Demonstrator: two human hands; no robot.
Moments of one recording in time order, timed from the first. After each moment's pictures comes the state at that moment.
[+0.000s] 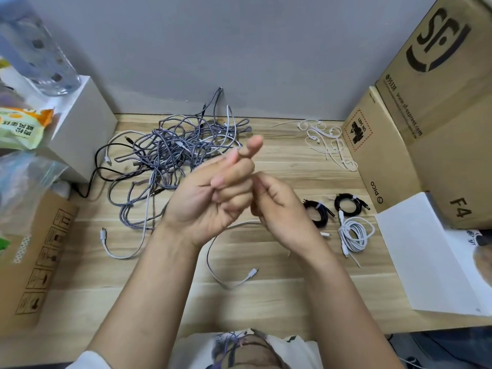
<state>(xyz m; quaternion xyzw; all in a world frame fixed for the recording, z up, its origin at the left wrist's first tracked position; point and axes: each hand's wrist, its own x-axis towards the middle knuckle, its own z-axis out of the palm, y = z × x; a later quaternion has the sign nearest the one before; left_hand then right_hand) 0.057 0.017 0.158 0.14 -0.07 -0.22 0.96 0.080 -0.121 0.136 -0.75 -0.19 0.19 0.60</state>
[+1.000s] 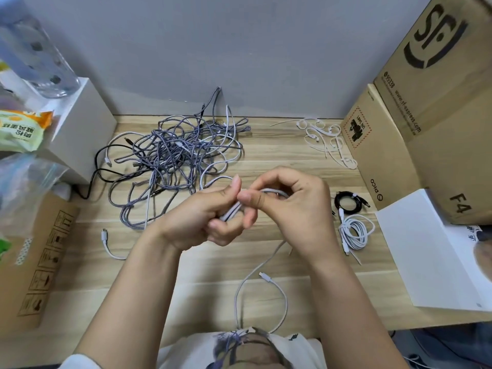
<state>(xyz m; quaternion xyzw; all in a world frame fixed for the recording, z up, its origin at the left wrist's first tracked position) 0.044 0.023 0.134 0.48 -0.09 -0.31 0.81 0.071 -0.129 0.162 -0.73 -0.18 0.07 0.66</state>
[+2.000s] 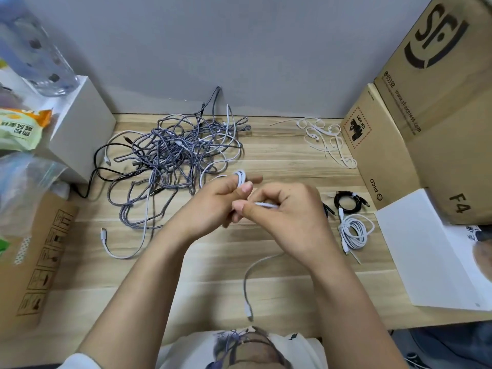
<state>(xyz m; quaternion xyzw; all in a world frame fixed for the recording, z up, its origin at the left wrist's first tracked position) 0.049 0.008 0.135 0.73 0.03 -0.11 0.67 0.064 -0.130 0.163 -0.83 -0.19 0.12 0.50</state>
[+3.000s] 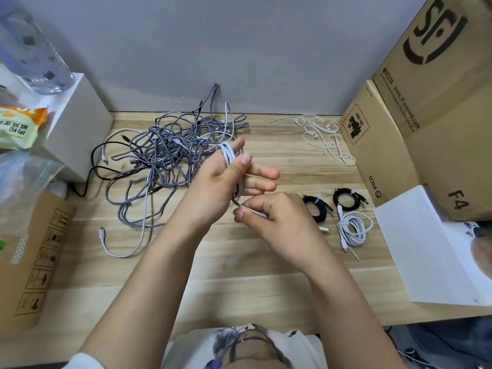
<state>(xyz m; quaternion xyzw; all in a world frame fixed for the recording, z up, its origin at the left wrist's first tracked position) 0.056 -0.003 0.148 0.59 0.03 -0.02 0.81 0.065 -0.134 0.151 -0.88 -0.23 0.17 0.38</state>
